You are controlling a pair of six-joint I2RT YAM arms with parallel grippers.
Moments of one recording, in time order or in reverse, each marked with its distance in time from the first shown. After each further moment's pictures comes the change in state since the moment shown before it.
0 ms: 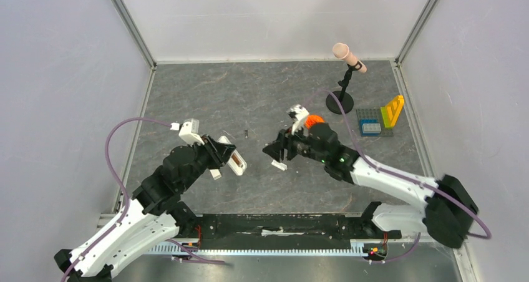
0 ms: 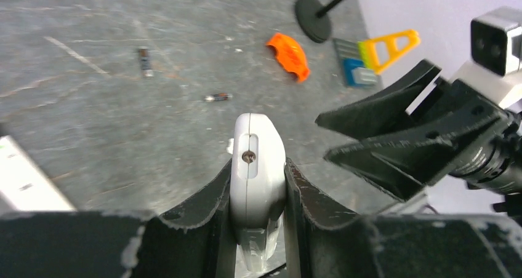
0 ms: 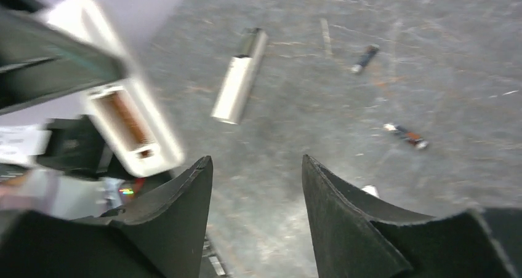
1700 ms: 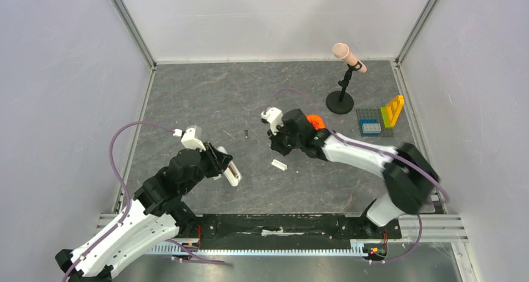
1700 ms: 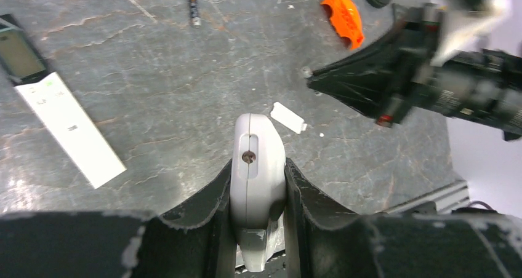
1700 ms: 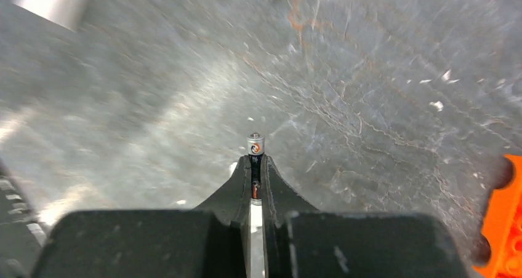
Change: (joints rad) left arm 0.000 -0.016 -0.008 -0.225 -0.075 -0.040; right arm -0.057 0.546 0.404 -0.450 0.063 -0.644
